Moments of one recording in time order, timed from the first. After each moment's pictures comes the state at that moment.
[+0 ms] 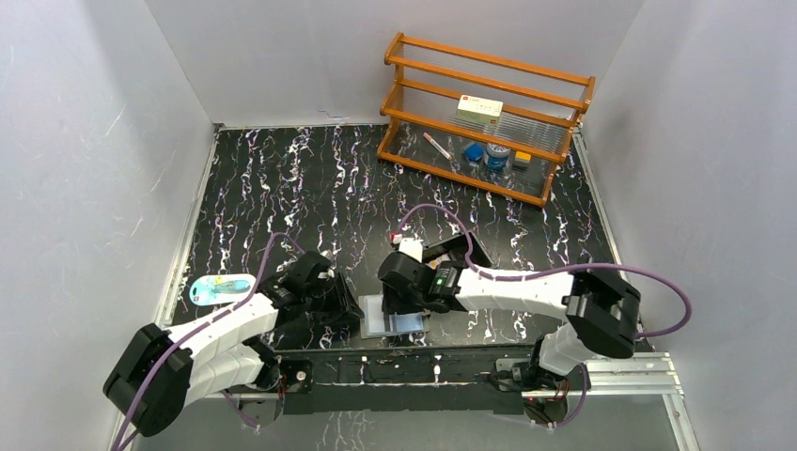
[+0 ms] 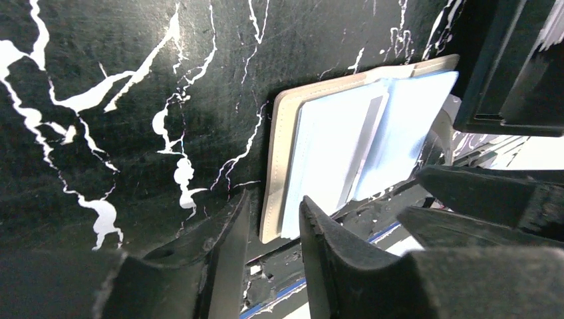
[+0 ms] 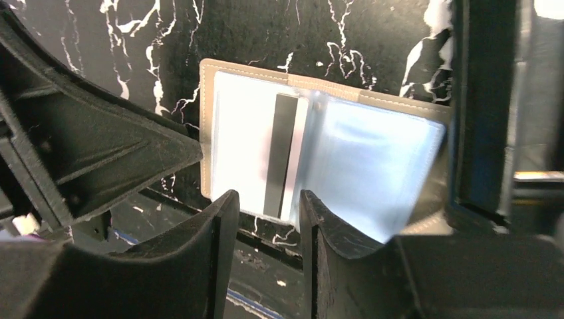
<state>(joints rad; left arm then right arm) -0.65 1.06 0.36 -0.29 0.28 -0.97 1.22 1.54 0.93 -0.38 0.17 0.99</state>
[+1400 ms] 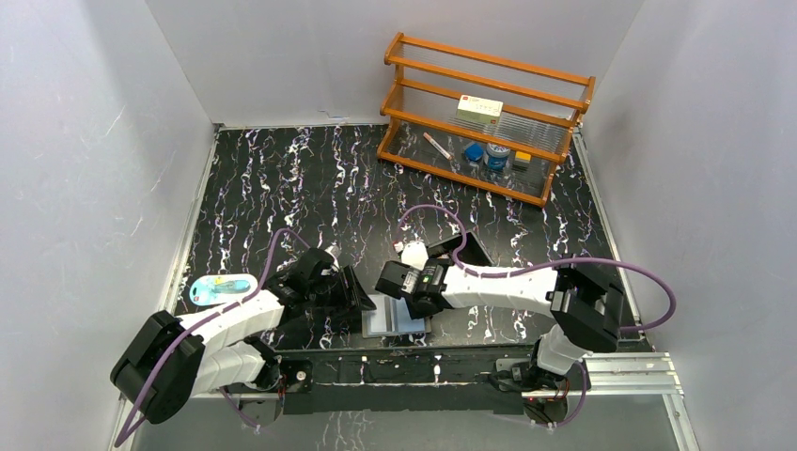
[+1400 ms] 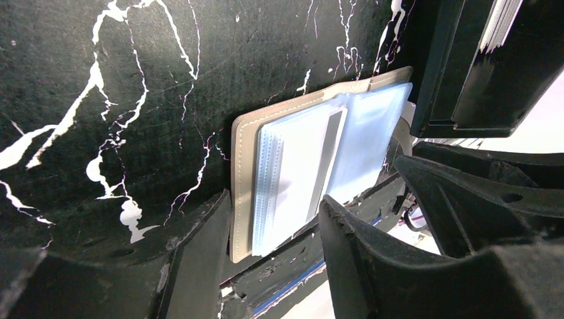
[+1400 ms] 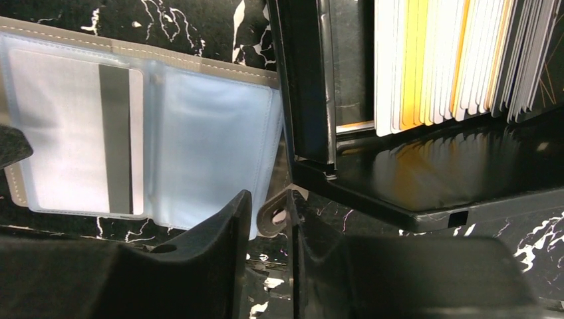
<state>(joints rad) -0.65 1.12 0.35 -0.13 0.32 -0.99 1.24 1.58 1.03 -0.78 0.38 0.86</state>
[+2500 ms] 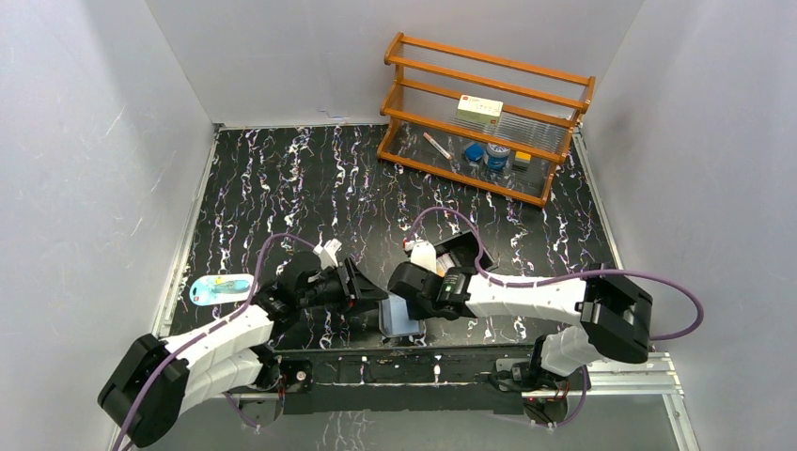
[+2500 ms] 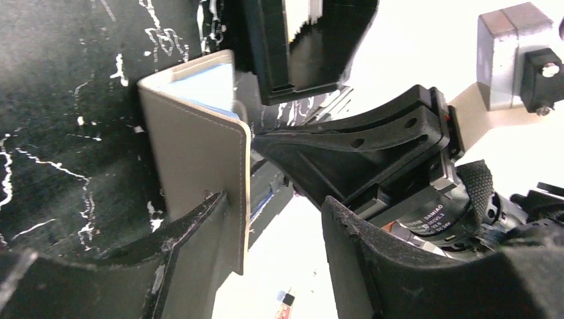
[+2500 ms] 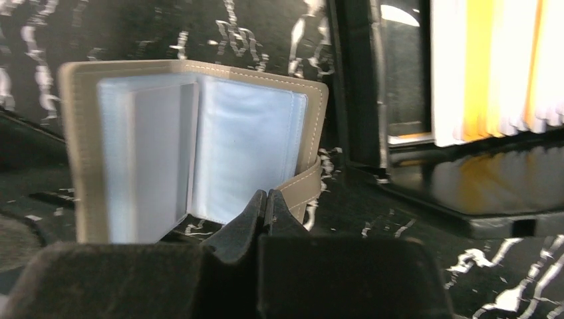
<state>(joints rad) -0.65 0.98 0.25 0.20 0.50 -1.22 1.25 1.46 0.89 -0.58 0.35 0.92</state>
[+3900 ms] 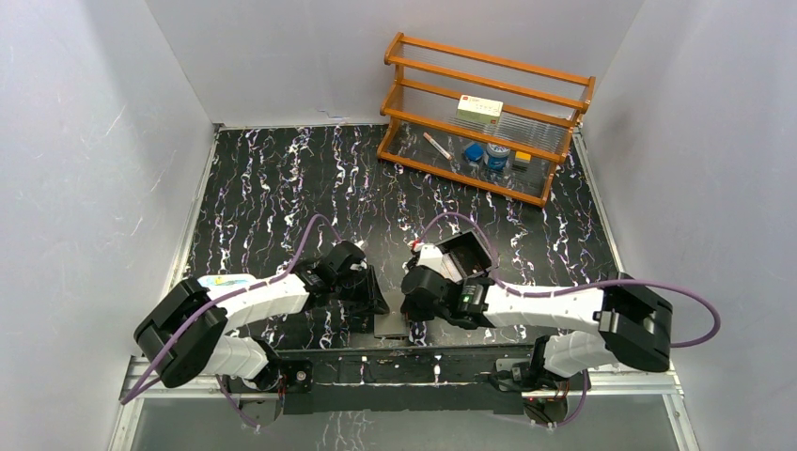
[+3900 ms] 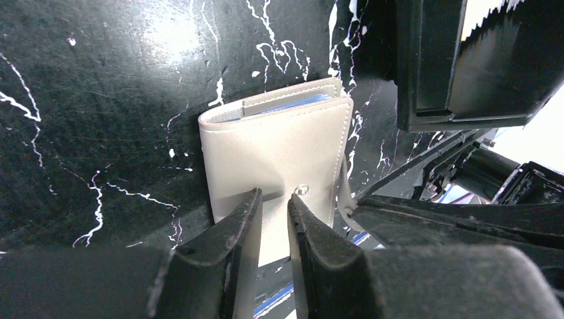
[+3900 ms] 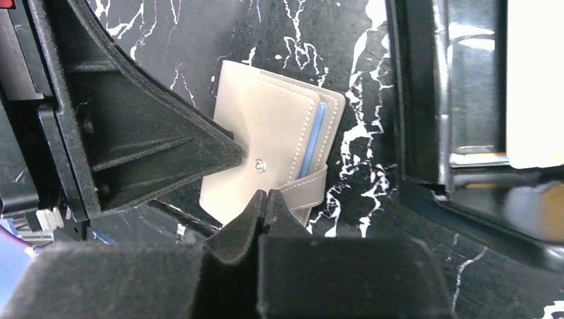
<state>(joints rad) -0.81 1.32 0.54 -0.16 0.25 -0.95 1.24 1.31 0.70 -0.26 0.28 0.97</state>
